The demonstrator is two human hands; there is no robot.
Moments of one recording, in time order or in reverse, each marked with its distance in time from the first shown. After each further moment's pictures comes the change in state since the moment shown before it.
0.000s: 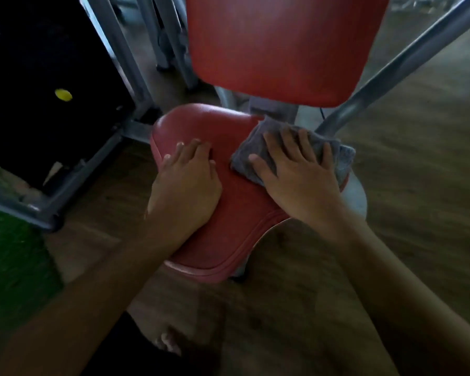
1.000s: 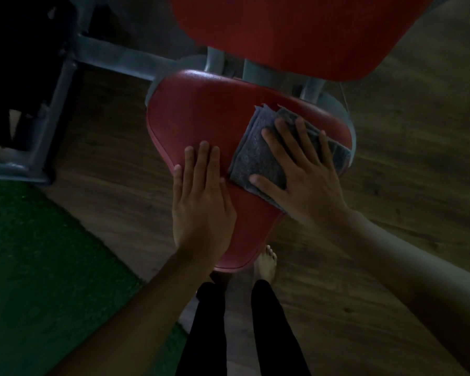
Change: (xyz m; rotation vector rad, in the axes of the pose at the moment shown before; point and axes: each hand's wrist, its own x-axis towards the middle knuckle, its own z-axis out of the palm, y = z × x) left_hand -0.016 -0.008 -0.007 -0.024 -0.060 0.028; right_hand -0.012 -0.004 -0.011 -0.067 0.000 -0.089
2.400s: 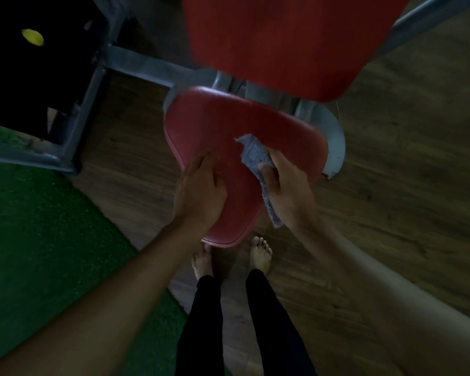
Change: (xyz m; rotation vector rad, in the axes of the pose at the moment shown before) left_hand 0.018 0.033 -0.072 -0.289 -0.293 -0.231; right_hand -0.013 -0.034 -0.075 0.812 -0.025 0.274
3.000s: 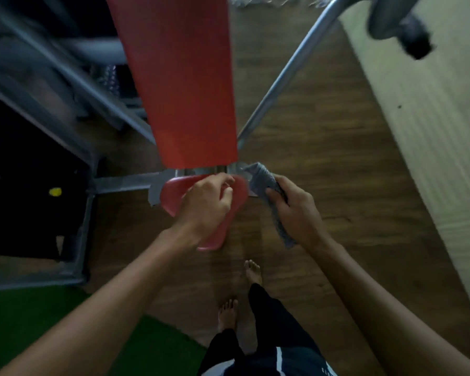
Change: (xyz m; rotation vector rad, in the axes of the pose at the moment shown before) left_hand -0.197 0.193 -0.218 0.104 -0.154 0.645; right_hand -0.235 -0.247 -0.181 0.104 0.407 0.085
